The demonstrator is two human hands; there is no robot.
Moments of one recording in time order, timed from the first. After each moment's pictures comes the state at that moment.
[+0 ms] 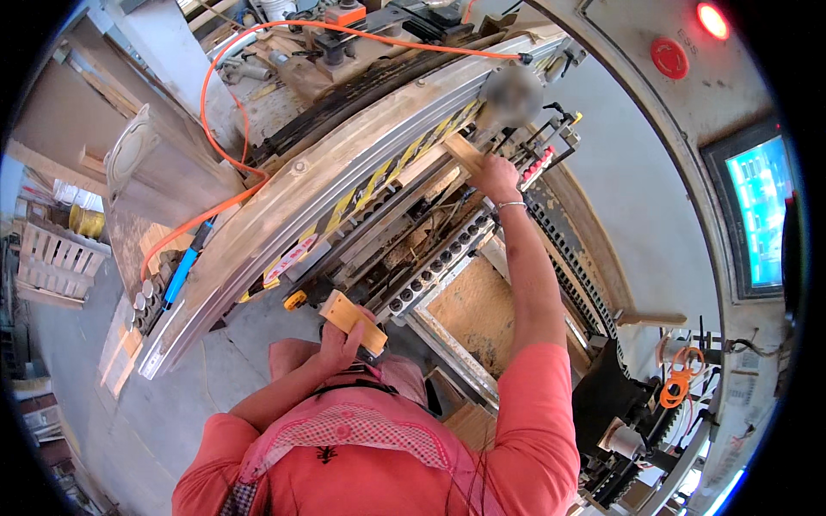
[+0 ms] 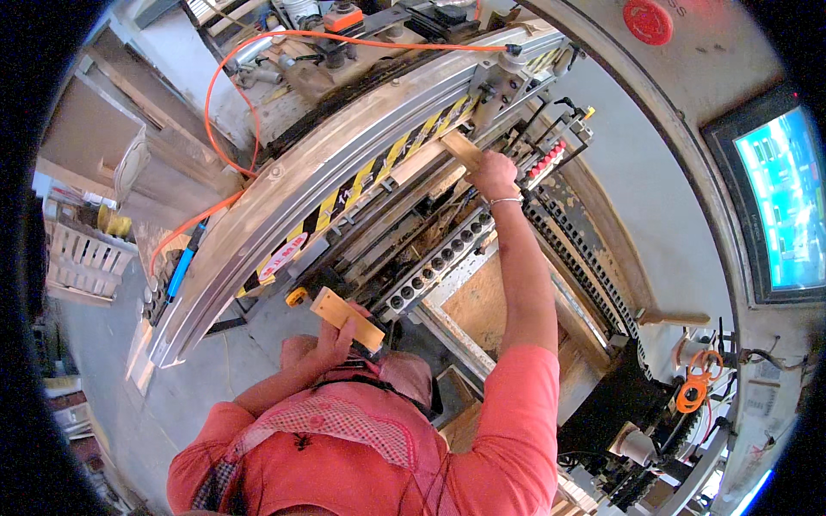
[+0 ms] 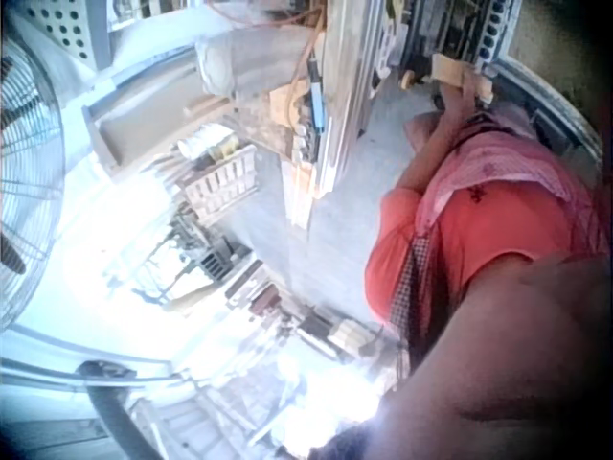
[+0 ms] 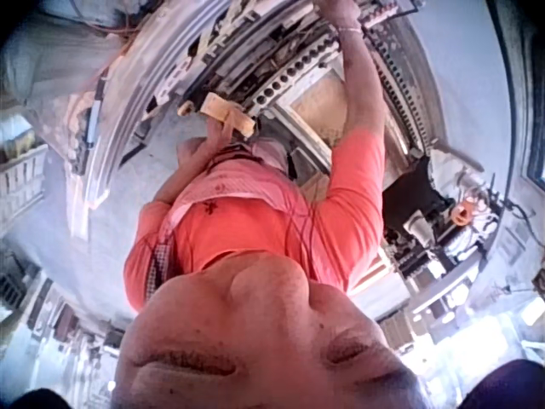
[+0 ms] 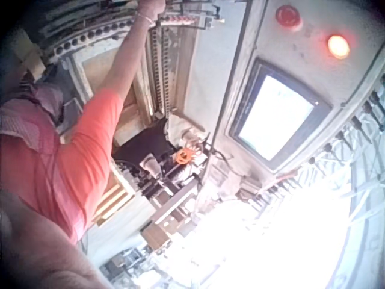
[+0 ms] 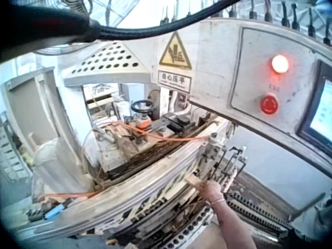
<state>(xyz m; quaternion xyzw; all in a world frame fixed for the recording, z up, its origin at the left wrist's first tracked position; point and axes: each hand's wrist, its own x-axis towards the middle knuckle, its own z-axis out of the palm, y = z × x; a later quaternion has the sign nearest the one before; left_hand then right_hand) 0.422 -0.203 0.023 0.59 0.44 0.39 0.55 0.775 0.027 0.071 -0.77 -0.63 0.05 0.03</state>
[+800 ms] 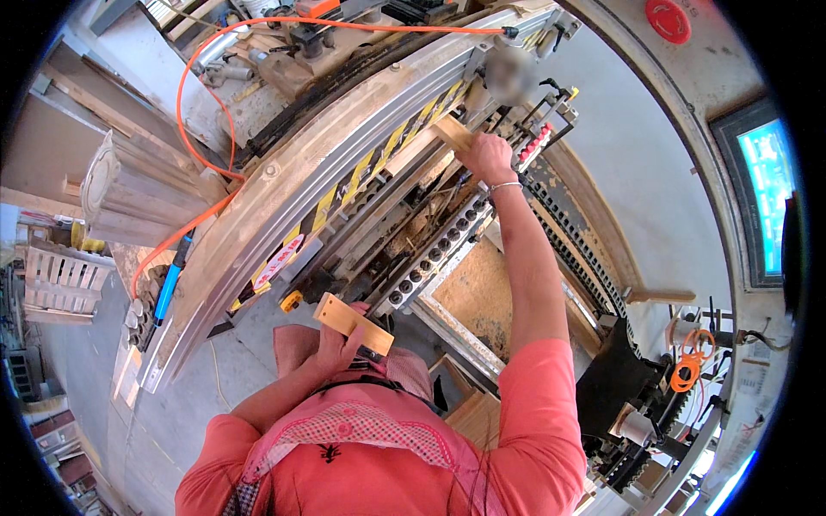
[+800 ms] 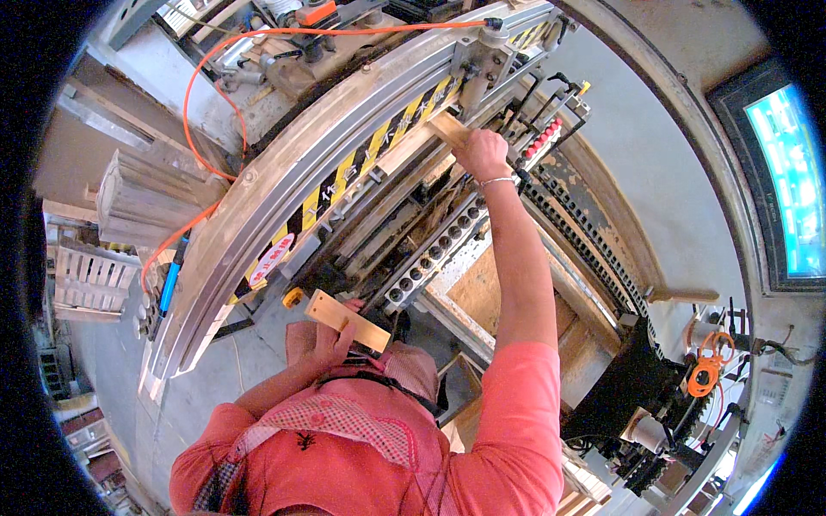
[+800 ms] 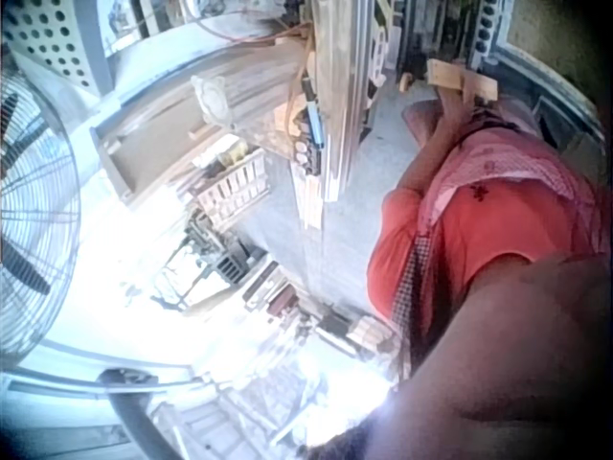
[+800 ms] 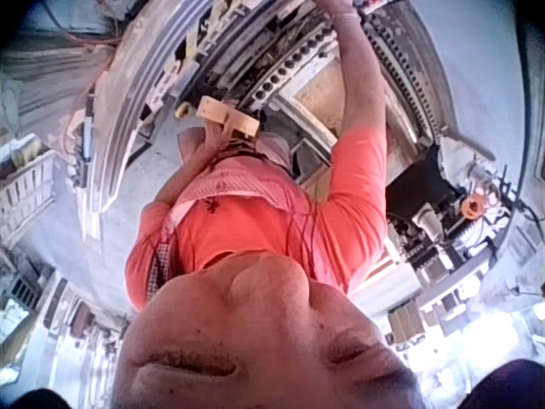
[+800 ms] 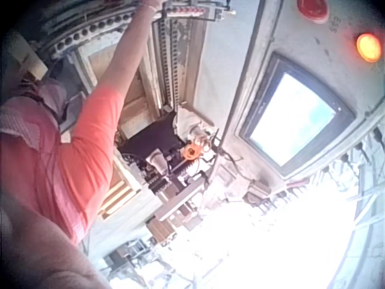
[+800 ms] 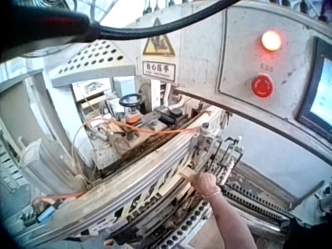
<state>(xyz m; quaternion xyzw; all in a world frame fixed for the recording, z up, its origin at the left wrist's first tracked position) 0.416 -0.204 0.008 0.66 0.42 0.39 0.49 0.778 0.036 0.062 -0.75 -0.66 0.00 0.04</state>
